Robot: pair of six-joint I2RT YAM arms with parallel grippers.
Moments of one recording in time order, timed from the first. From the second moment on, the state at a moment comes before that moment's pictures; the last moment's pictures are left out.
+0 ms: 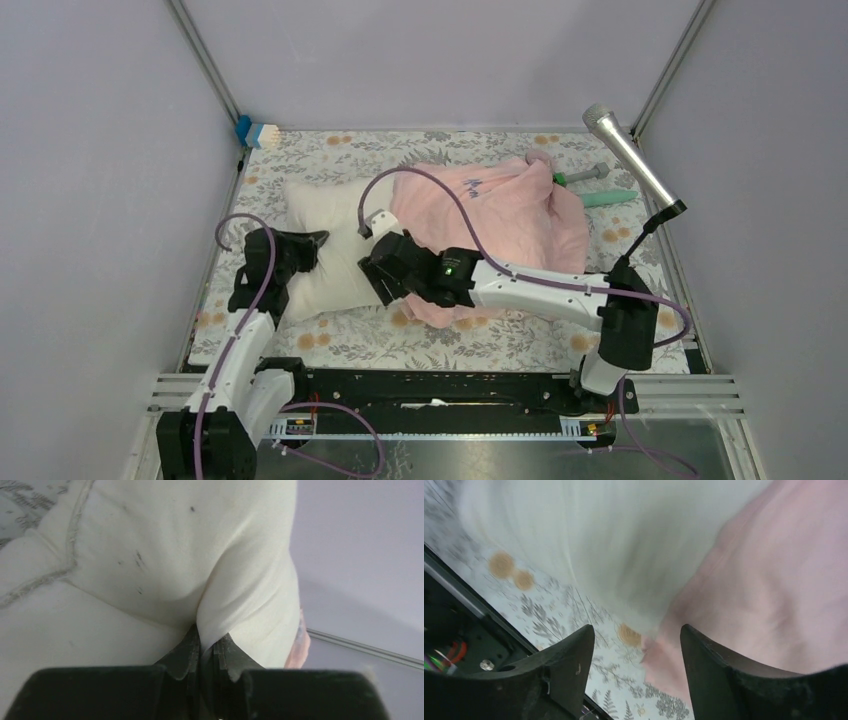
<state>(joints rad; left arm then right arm) 0.01 0.87 0.51 -0.12 0.11 -1.33 1.20 1.70 1.37 -0.48 0.32 0.36</state>
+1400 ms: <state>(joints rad) 0.02 0.79 0.24 0.18 0.18 -1.36 0.91 2.39 2.50 -0.85 0.80 0.12</state>
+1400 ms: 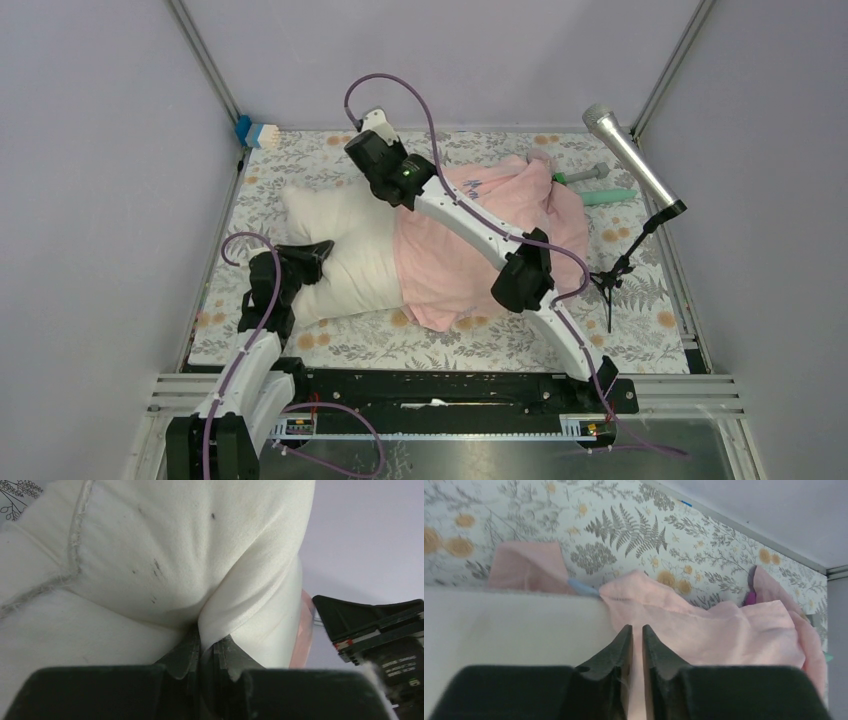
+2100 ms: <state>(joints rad) 0.02 0.77 0.24 0.15 0.18 -1.34 0.97 2.42 2.48 -0.83 0.72 0.09</state>
